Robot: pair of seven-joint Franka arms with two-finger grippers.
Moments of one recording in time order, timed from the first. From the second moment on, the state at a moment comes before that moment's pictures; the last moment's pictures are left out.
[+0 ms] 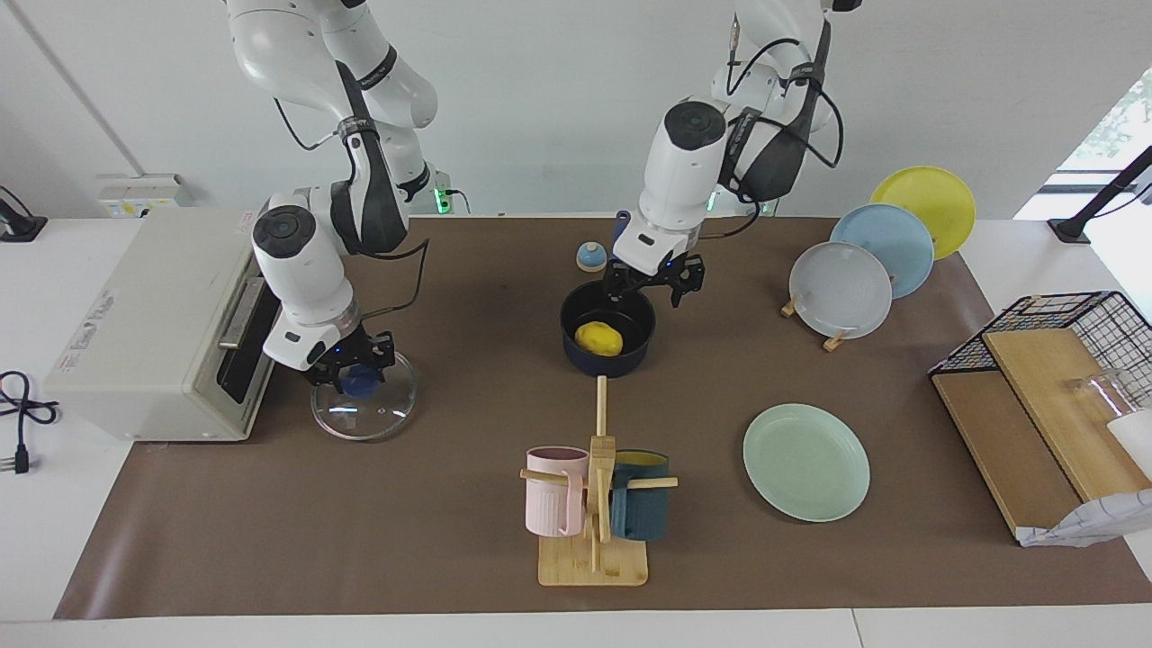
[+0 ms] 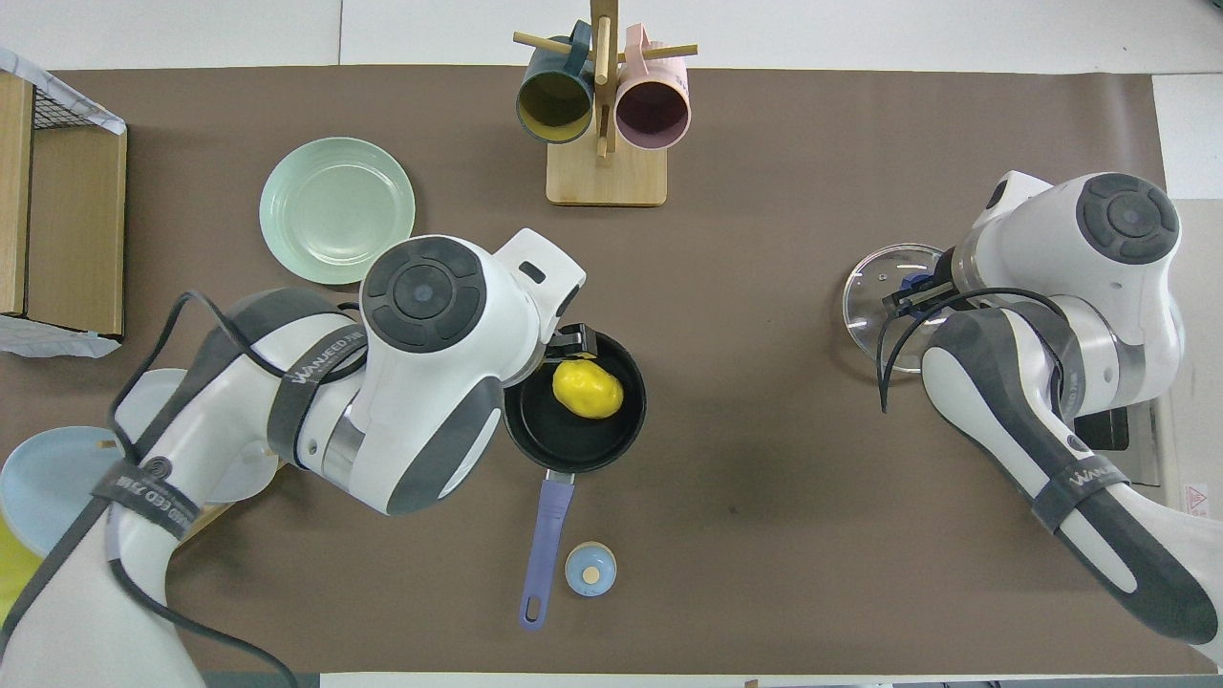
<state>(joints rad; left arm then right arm) -0.58 0.18 -0.07 -1.84 -0.03 2.06 -0.65 -0.44 0.23 0.50 -2.02 -0.20 2.24 -0.14</state>
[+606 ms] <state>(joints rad) -0.64 0.24 -0.06 -1.94 -0.03 2.17 -0.67 -0.46 0.21 0.51 -2.08 -0.16 2.29 -0.15</state>
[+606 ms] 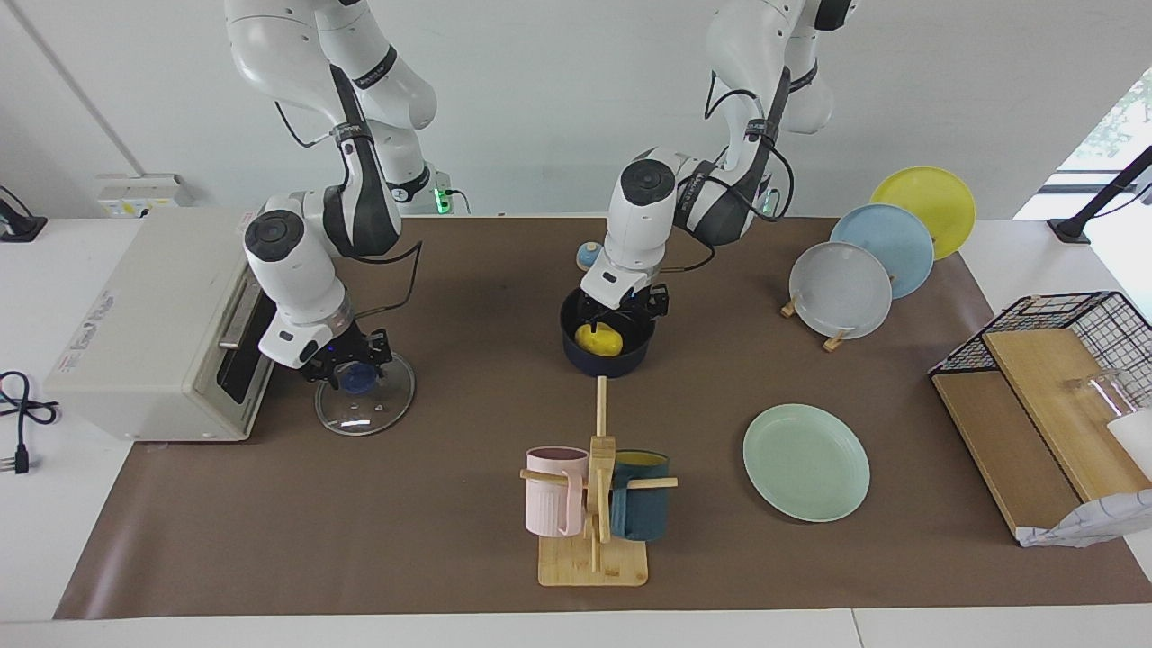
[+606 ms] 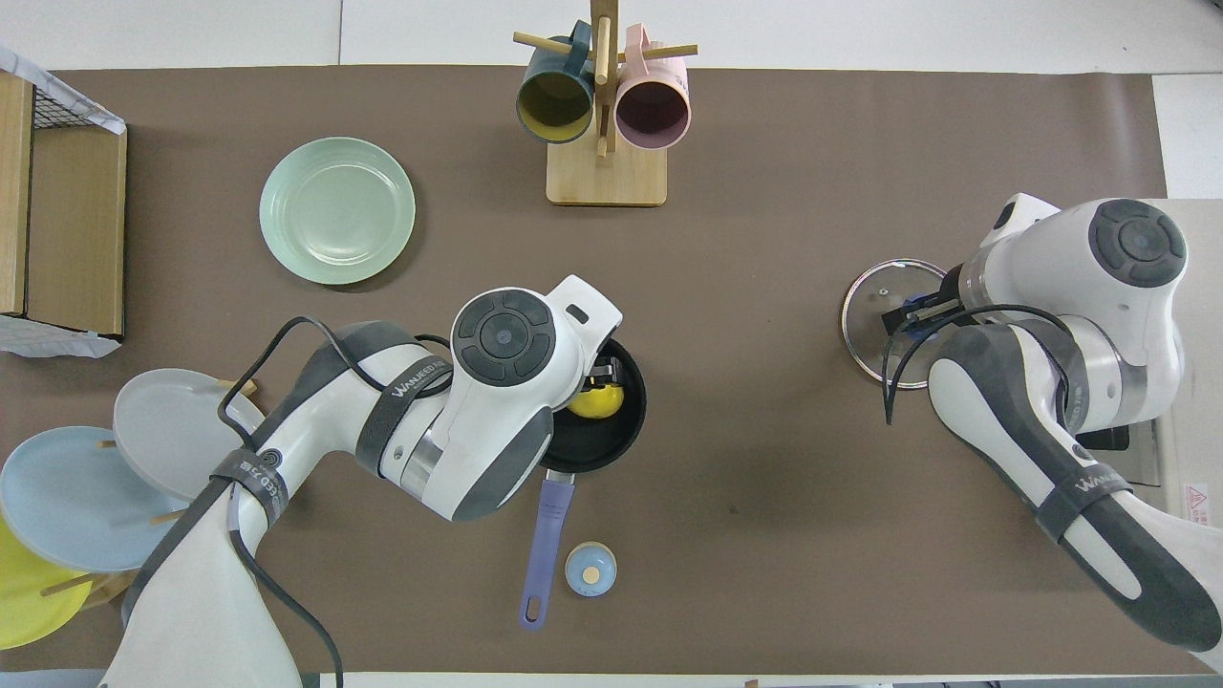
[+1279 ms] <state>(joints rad) -0.69 0.24 -0.06 -1.97 -0.03 2.17 -0.67 -0.44 0.13 0.51 -1.64 -0.10 1.66 -0.04</state>
